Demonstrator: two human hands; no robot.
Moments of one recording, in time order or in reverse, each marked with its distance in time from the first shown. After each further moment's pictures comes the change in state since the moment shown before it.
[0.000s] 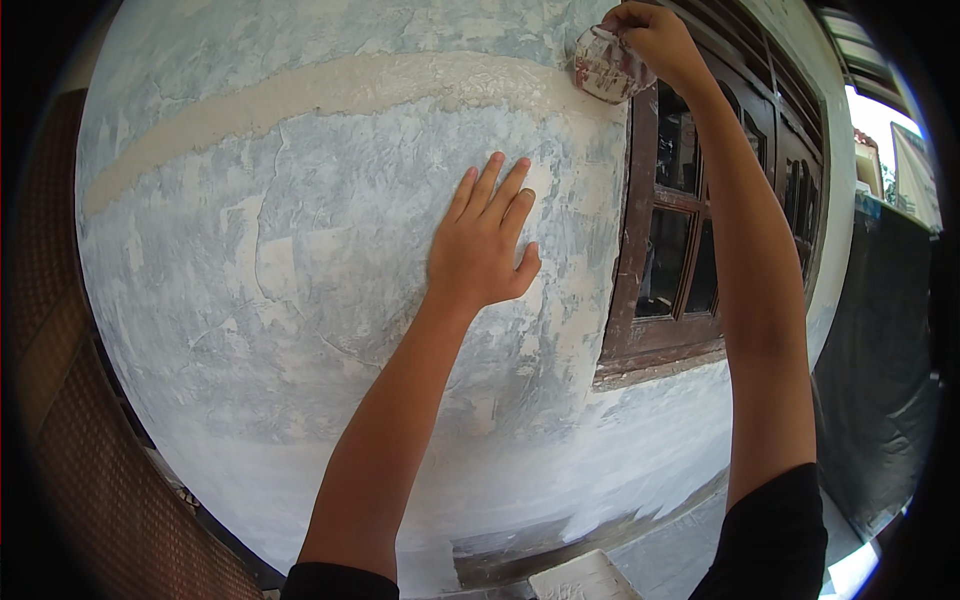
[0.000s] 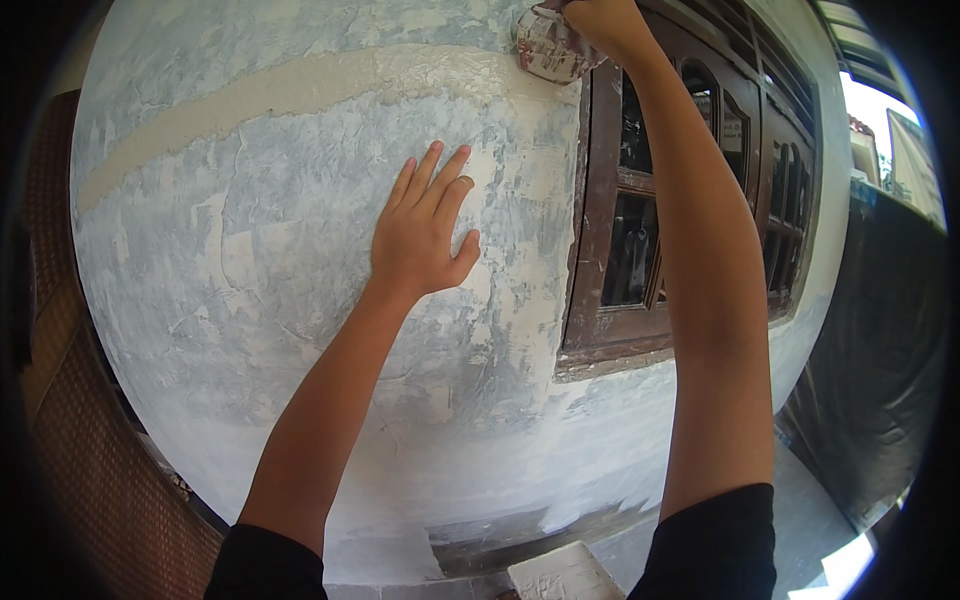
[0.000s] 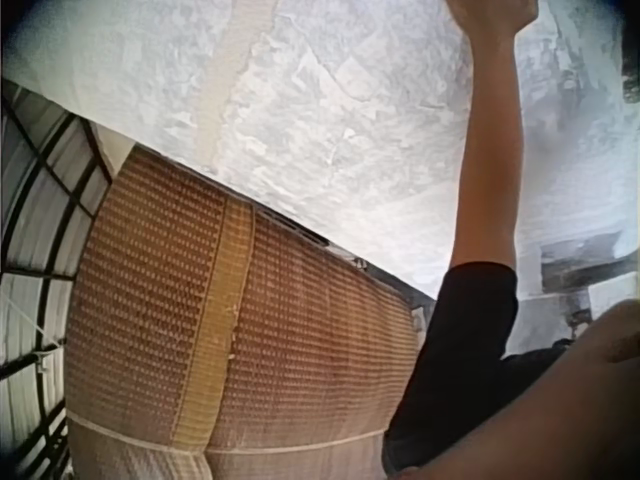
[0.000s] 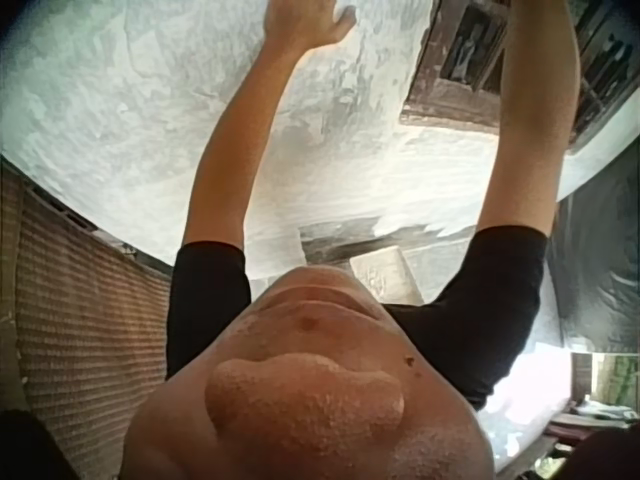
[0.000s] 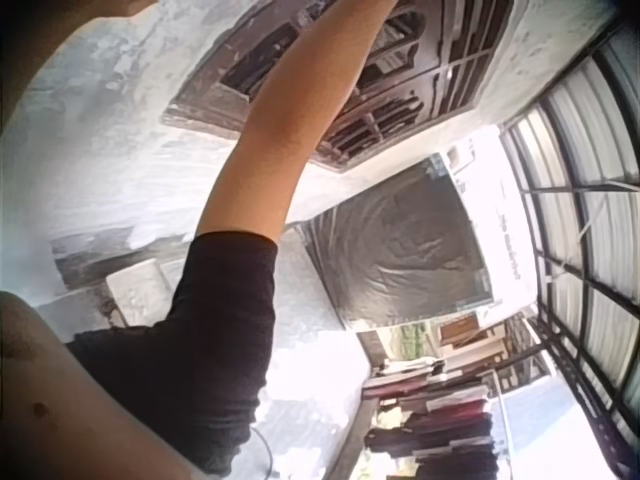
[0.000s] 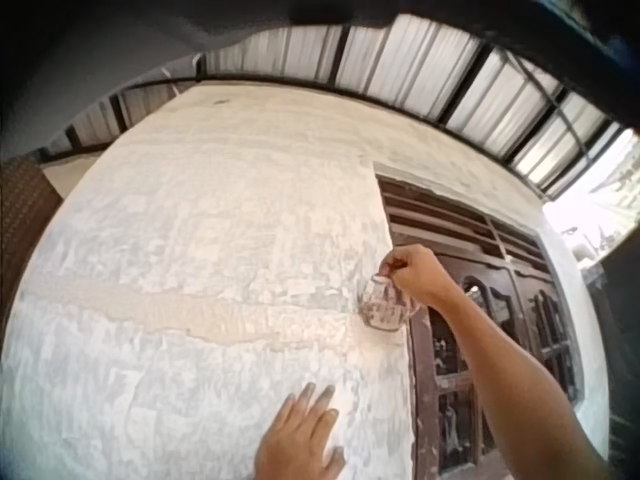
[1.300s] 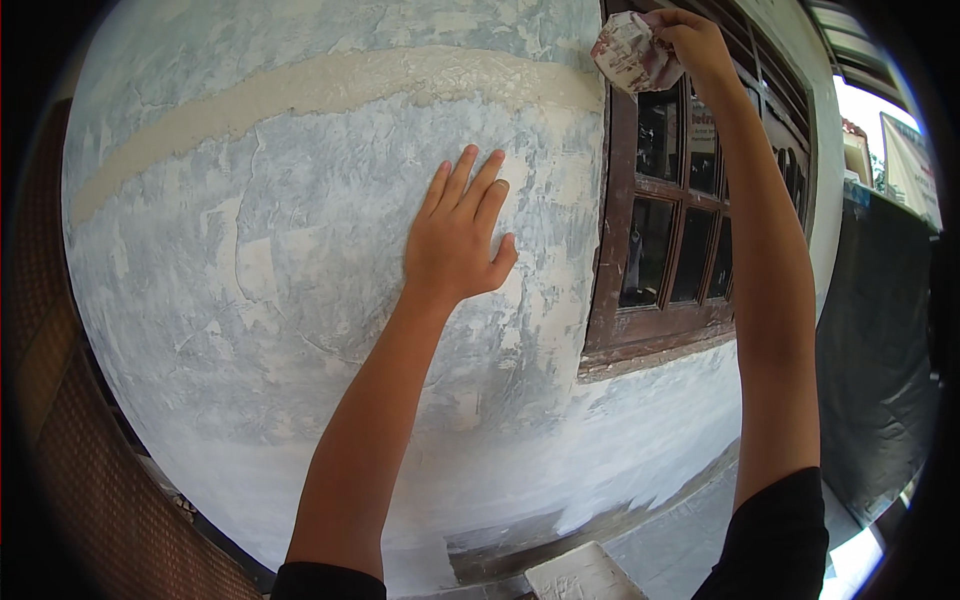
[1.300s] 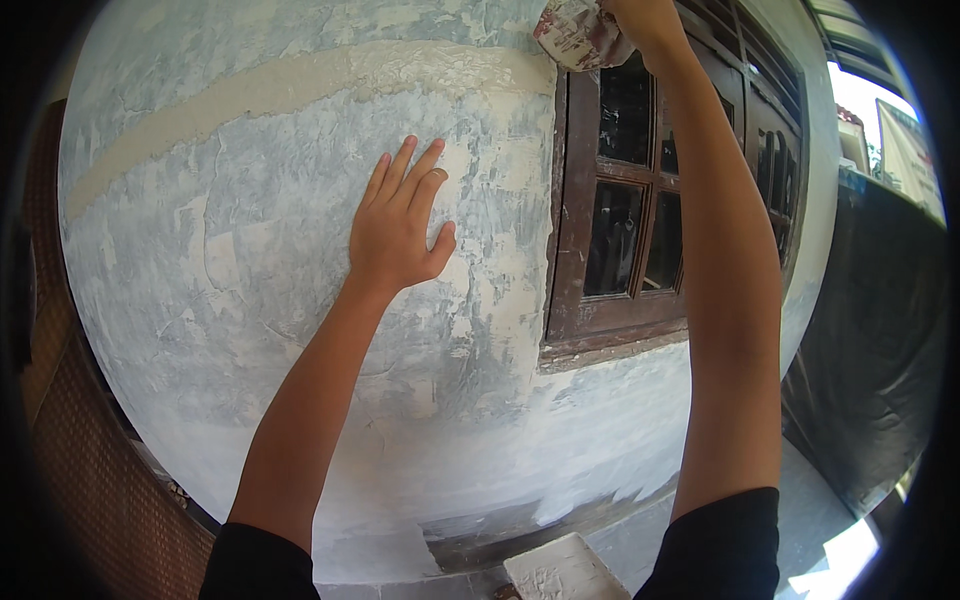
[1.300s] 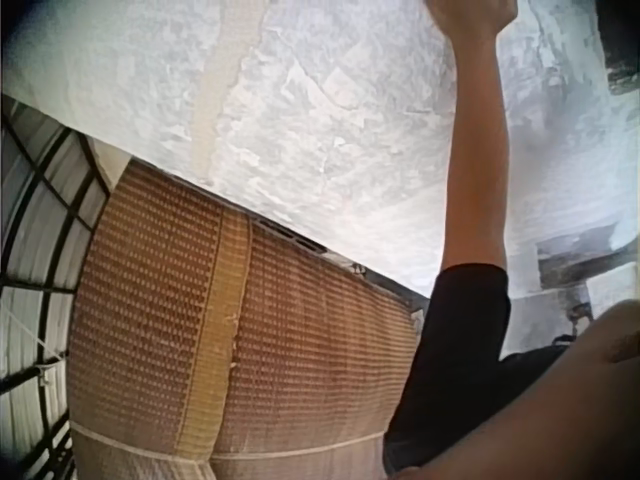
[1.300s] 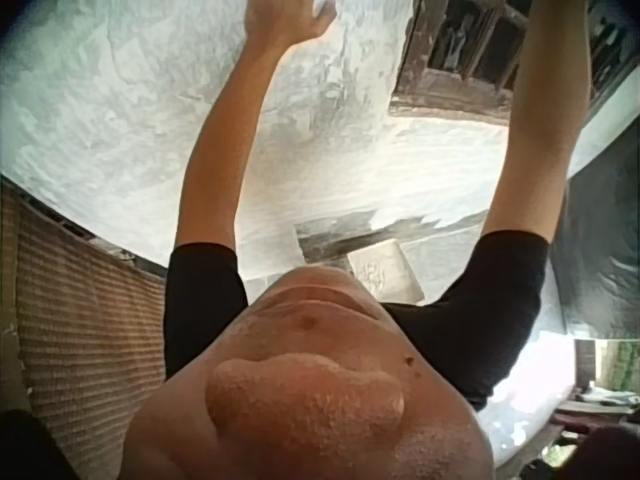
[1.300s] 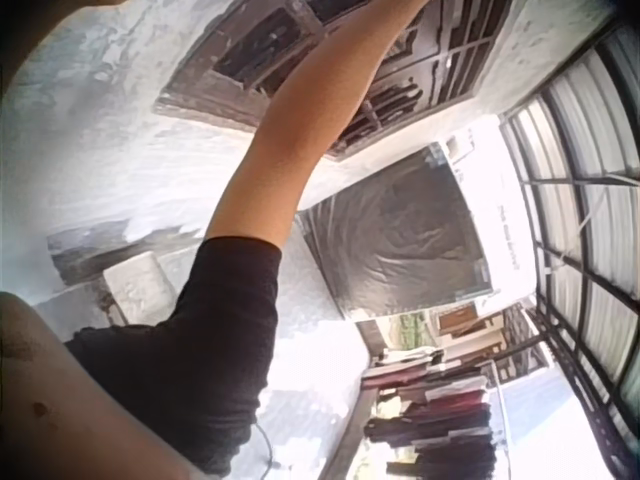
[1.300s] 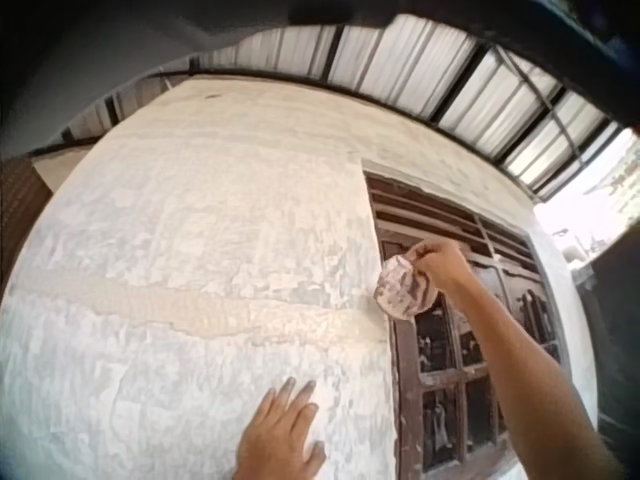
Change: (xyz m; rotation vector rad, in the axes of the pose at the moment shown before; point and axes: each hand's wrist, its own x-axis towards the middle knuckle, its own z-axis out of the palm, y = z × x) left_hand 0.003 0.004 0.001 -0.013 0.004 0.004; right_hand -0.006 0.063 -0.051 0.100 0.181 0.221
